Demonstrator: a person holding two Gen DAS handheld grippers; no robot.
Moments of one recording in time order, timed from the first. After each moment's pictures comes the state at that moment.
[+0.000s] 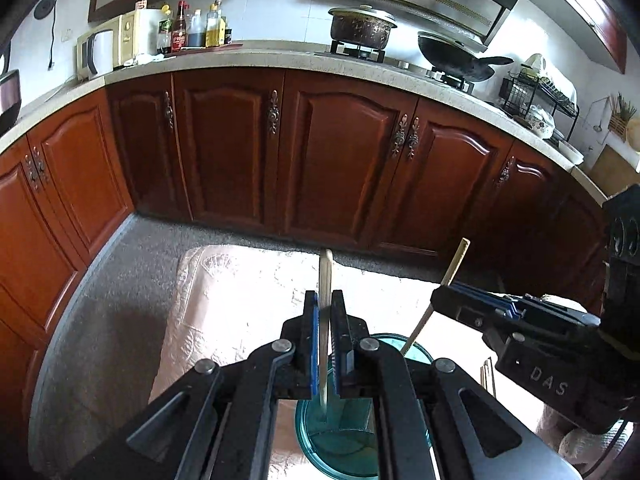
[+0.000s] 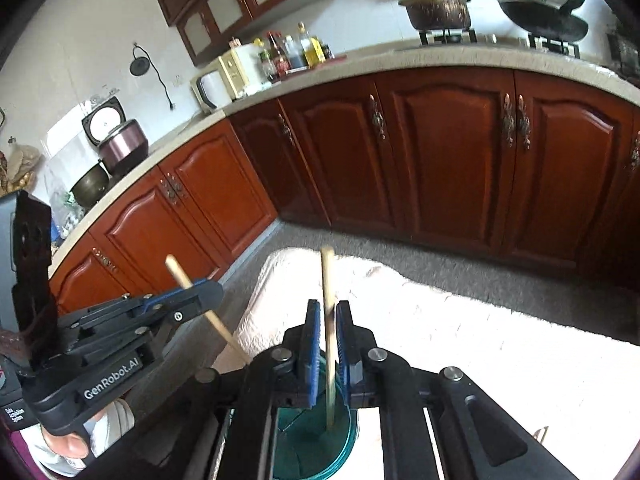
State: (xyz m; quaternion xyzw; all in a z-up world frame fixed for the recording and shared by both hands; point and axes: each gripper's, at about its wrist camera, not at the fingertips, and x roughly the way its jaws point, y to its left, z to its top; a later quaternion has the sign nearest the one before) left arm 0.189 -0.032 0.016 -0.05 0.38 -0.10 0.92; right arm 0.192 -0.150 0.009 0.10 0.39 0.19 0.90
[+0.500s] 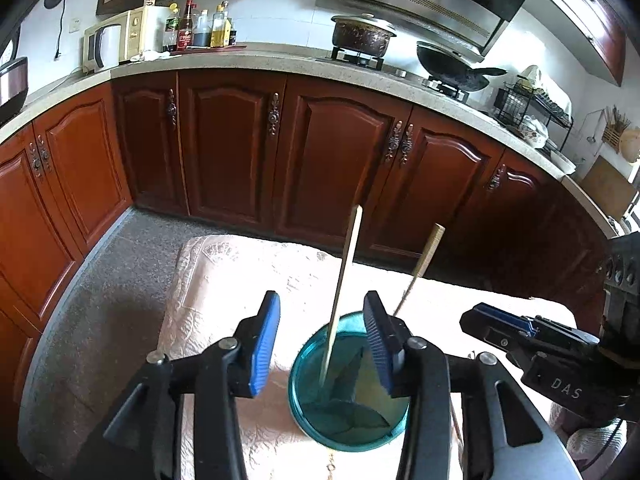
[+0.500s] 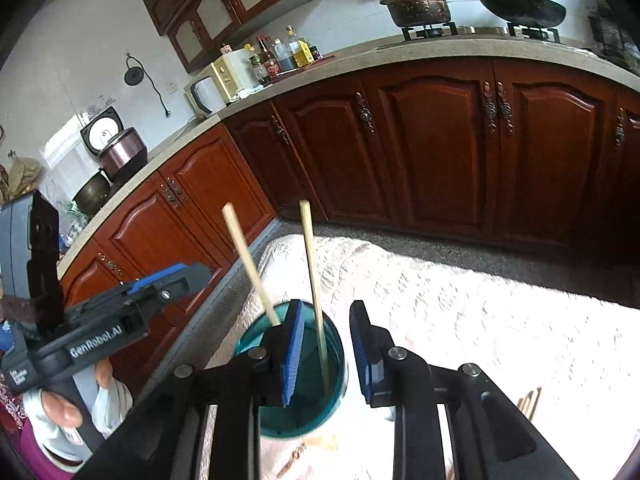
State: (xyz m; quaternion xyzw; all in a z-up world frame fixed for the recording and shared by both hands) left arm 0.152 -0.028 0.026 -0.07 0.38 -0.11 0.92; right arm 0.143 -0.181 0.007 0.12 0.39 0.18 0.90
